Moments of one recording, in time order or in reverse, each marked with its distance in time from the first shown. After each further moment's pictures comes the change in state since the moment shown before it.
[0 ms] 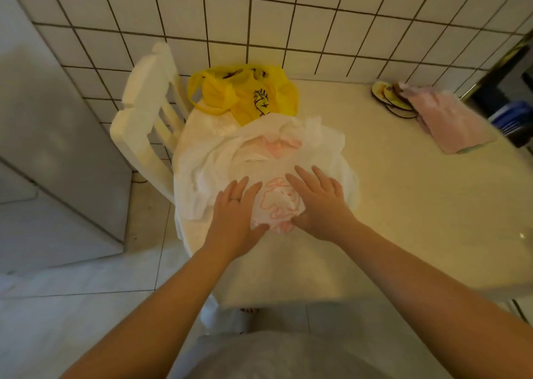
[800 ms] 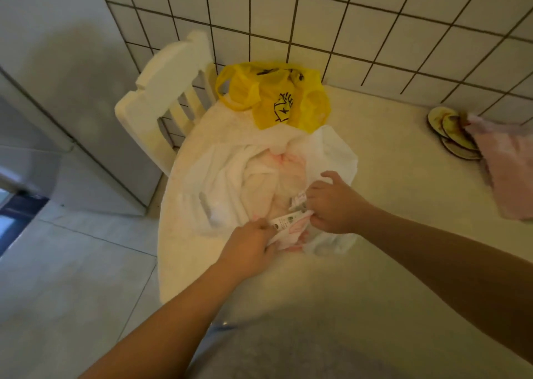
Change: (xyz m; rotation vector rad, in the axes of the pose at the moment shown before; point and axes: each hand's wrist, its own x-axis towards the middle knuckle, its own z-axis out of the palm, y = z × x) left_hand 0.048 0.083 0.075 -0.054 -0.135 -0.139; right_hand 0.118 0.151 0.002 -0.346 0.077 -0.857
